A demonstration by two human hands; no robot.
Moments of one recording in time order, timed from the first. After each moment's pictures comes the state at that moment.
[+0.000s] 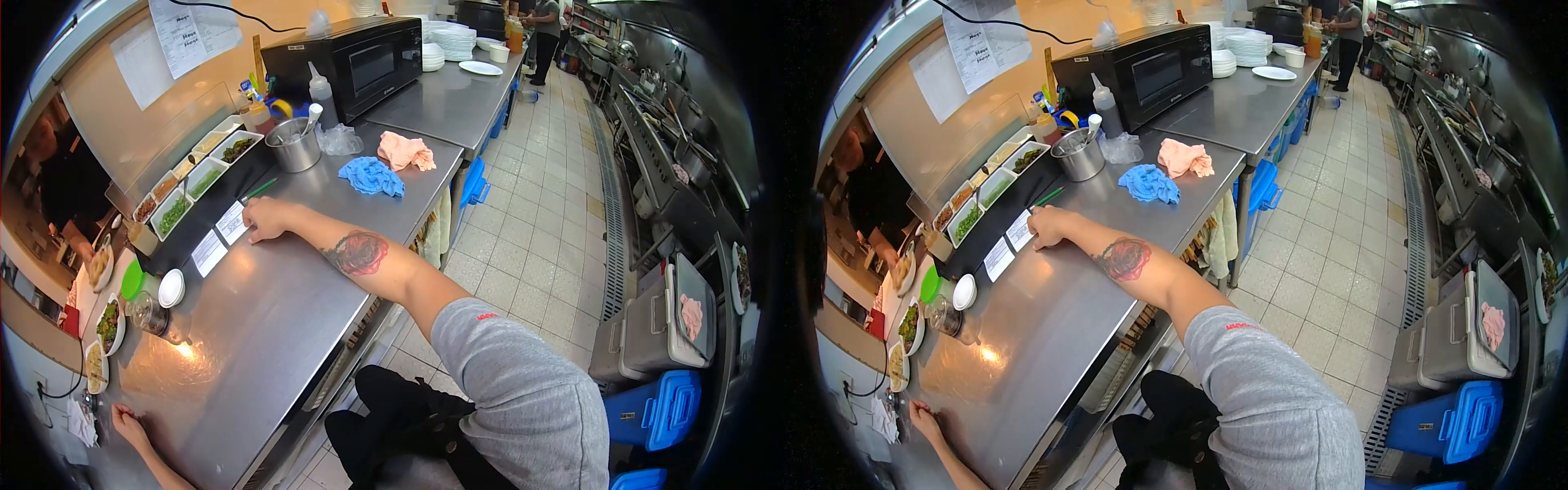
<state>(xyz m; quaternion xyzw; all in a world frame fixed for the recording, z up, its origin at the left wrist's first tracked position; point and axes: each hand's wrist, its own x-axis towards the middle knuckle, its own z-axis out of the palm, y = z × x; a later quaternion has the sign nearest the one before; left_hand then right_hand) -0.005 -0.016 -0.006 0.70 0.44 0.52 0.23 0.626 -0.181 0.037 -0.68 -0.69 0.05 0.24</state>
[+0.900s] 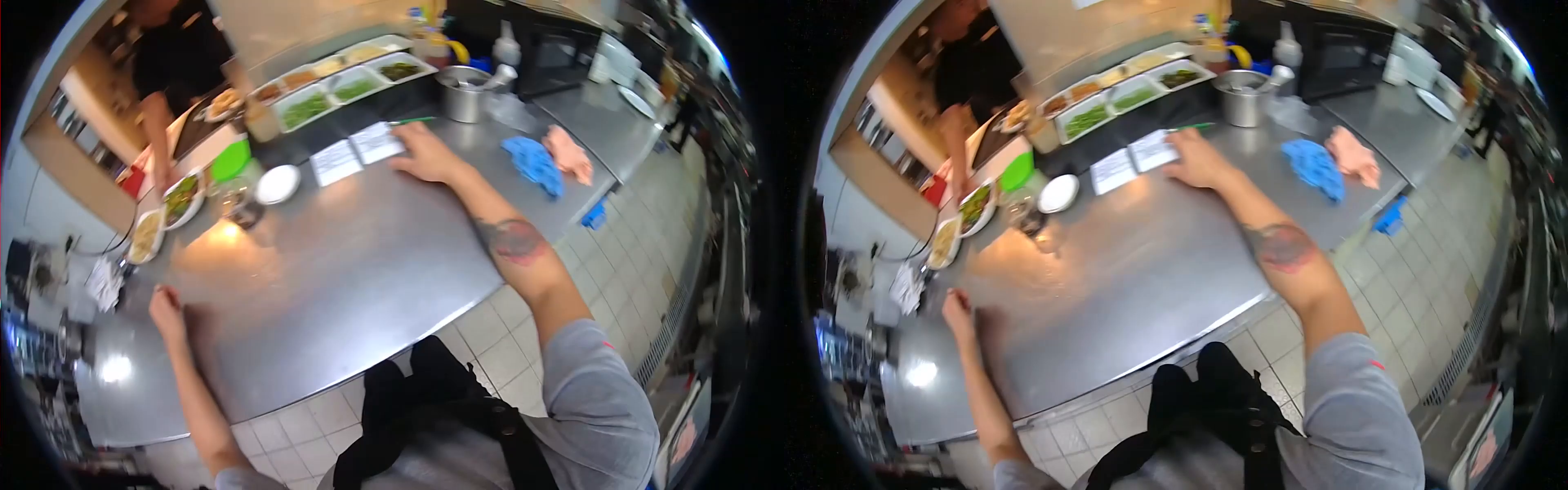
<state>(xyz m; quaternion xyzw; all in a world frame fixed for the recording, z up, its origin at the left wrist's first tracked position) 0.024 -0.052 0.013 0.70 0.51 0.48 0.10 0.632 -0.176 0.021 -0.61 -0.70 -0.05 0.37</state>
